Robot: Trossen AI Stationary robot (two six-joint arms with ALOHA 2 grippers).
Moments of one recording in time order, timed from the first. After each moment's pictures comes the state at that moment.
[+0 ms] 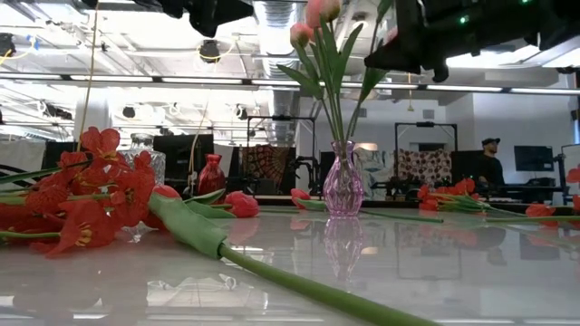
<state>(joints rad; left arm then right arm) -0.06 1.07 0.73 0.11 0.03 0.20 0.18 1.20 0.49 0.70 0.83 0.05</state>
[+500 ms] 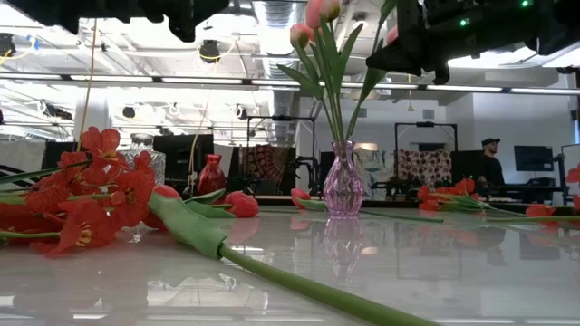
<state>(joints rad) 0.00 0.89 0.50 0.42 0.07 0.13 0.17 1.20 0.46 0.76 0.83 0.05</state>
